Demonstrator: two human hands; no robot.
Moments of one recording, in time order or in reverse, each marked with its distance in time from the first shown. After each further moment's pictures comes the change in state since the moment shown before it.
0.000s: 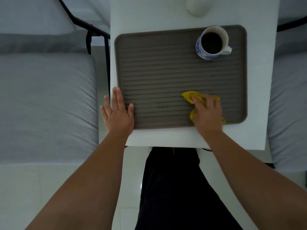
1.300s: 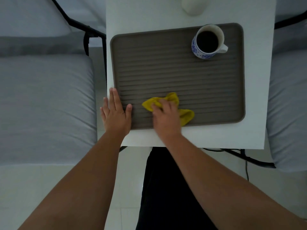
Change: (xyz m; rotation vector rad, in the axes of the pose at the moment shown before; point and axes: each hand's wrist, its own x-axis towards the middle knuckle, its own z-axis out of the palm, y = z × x) left_hand 0.000 0.003 -0.003 -0.071 -0.027 0.019; right_hand -0.001 -0.113 0.009 0.221 -0.015 -0.094
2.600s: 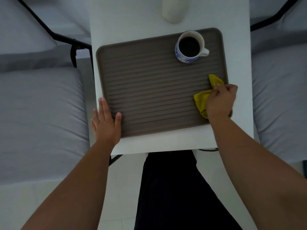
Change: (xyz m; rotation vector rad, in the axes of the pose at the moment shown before) left_hand -0.001 0.003 0.000 -0.120 -0.028 0.001; right_hand 0.029 0.165 -0.070 0.160 0.396 0.757
